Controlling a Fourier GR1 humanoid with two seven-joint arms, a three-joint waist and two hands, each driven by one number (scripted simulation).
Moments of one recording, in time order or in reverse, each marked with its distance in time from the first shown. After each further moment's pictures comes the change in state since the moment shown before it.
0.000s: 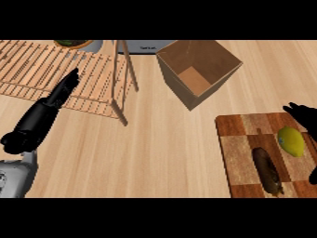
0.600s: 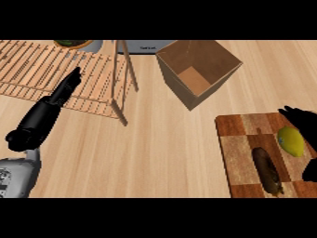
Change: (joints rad) left arm -0.015 -0.047 0.035 0.012 -0.050 -0.032 -0.003; right arm -0.018 0.089 -0.032 0.156 0.140 -0.049 -0.117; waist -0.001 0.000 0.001
